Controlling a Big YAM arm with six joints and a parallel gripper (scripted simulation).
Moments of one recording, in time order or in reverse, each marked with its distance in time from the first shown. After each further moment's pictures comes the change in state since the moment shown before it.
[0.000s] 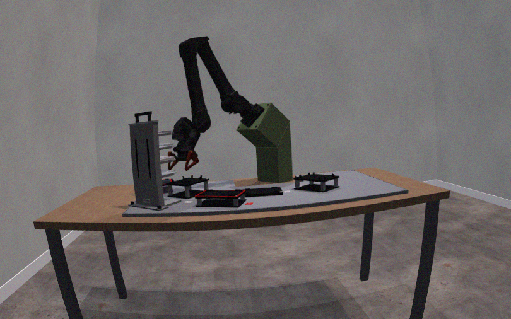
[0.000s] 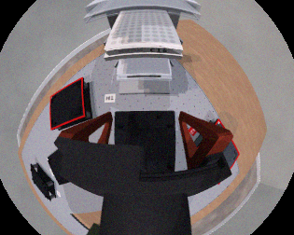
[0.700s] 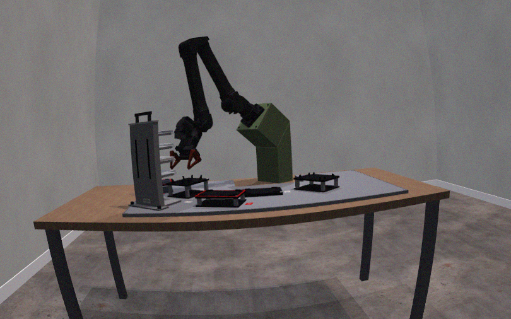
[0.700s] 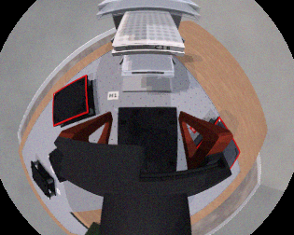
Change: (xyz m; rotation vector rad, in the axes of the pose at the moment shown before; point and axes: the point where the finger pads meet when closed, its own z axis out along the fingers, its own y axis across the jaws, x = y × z) arm 0.004 0.005 -0.009 -0.014 -0.011 -0.003
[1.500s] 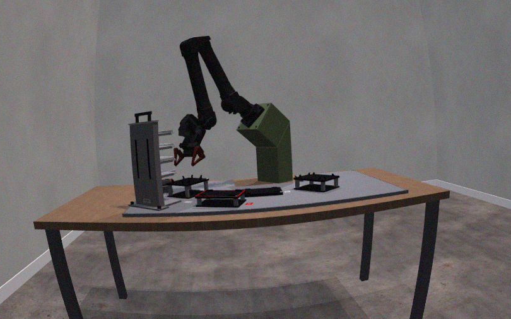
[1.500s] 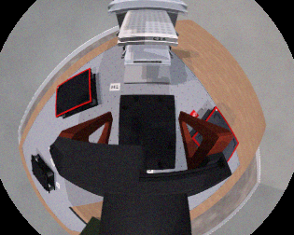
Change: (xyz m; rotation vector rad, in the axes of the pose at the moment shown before) arm 0.015 0.000 -0.028 0.000 0.006 -0.002
